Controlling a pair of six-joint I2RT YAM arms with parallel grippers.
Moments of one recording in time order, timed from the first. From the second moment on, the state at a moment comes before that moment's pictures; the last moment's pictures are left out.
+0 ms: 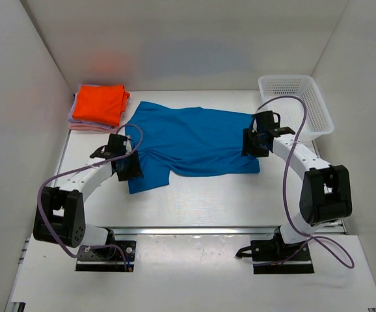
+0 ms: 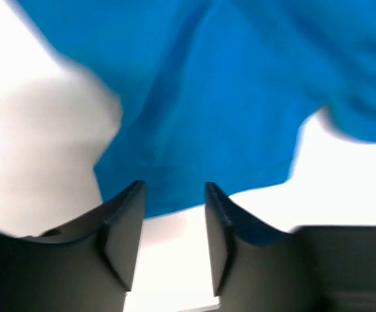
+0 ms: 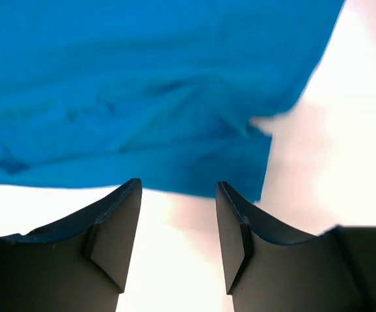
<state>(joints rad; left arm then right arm) -0.19 1.38 0.83 -0.50 0.10 -0.38 0.19 1.59 1.15 -0.56 -0.04 0.21</state>
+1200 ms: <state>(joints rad) -0.26 1.46 0.71 -0.38 0.00 -0.40 0.11 1.60 0.85 -0.23 0.07 0.33</state>
